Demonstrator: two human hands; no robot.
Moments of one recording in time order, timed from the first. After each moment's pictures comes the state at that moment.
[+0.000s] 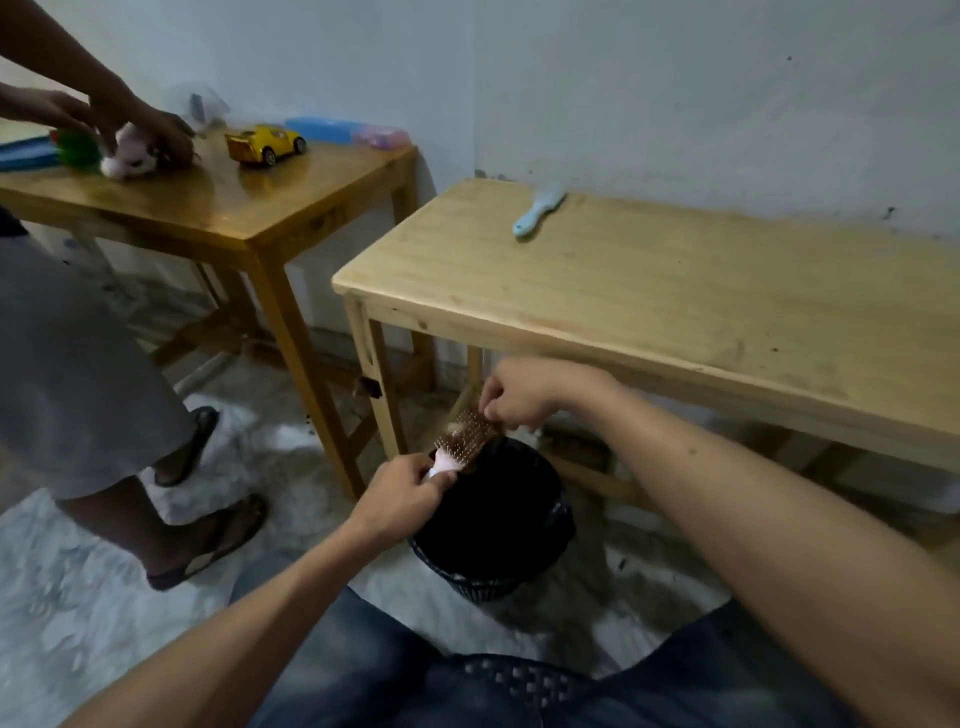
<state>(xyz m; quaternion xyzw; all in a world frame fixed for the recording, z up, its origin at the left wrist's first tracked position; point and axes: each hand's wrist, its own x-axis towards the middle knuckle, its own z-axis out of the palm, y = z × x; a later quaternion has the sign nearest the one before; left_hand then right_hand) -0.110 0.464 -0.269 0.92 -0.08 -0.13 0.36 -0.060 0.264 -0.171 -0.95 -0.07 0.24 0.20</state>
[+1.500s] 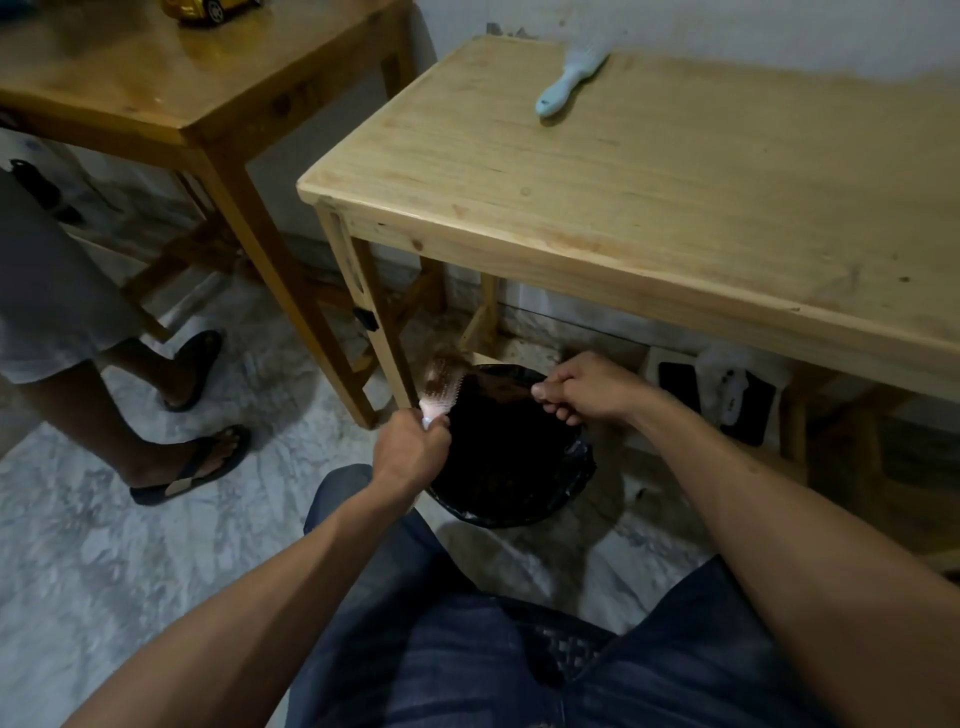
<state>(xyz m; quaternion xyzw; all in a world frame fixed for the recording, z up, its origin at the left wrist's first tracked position) -0.075 0.446 -0.336 0.90 0.12 -0.11 0.41 -0.049 0.202 -0.310 -0.83 0.10 0.24 0.49</state>
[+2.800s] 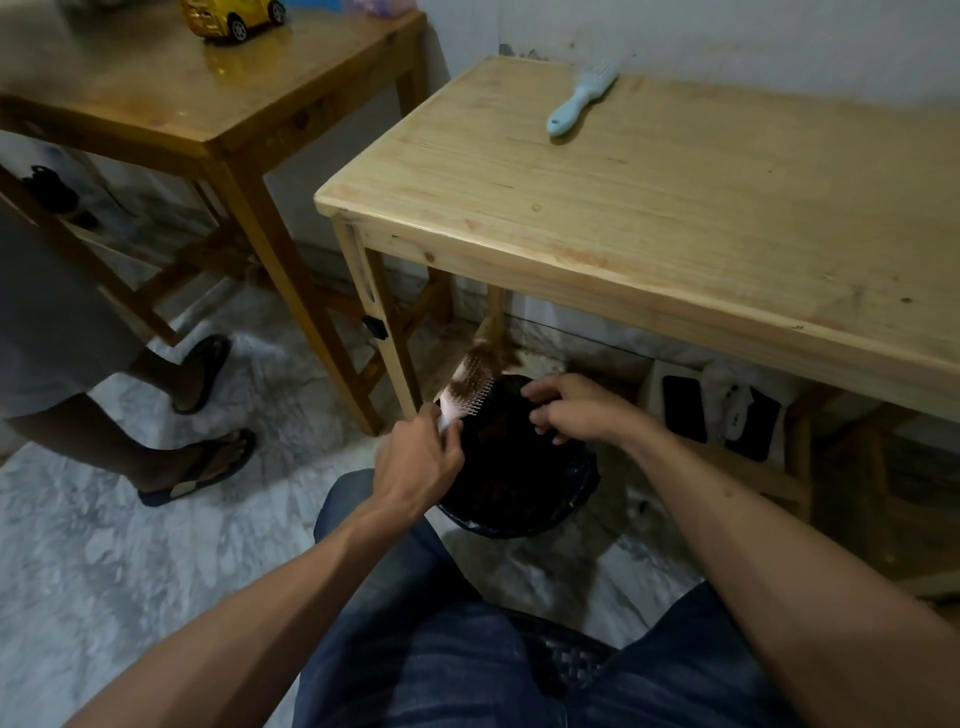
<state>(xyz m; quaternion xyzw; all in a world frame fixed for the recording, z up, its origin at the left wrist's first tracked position) -0.086 0.447 -0.324 0.96 -0.03 -0.01 0.28 -0.051 0.223 -0.315 -0.84 0.08 0.26 0.46</state>
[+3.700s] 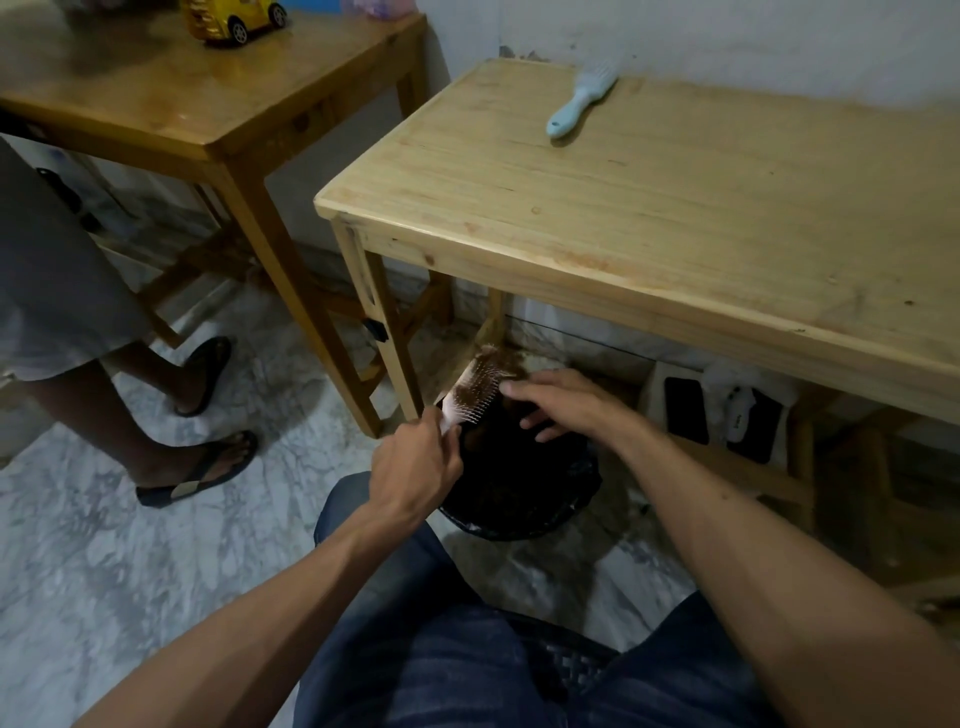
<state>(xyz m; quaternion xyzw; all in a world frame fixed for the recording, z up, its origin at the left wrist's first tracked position) -0.090 0.449 -0.321 0.97 -0.08 0.03 0.21 -0.046 0.236 -0.313 -0.78 0.11 0.24 0.57</state>
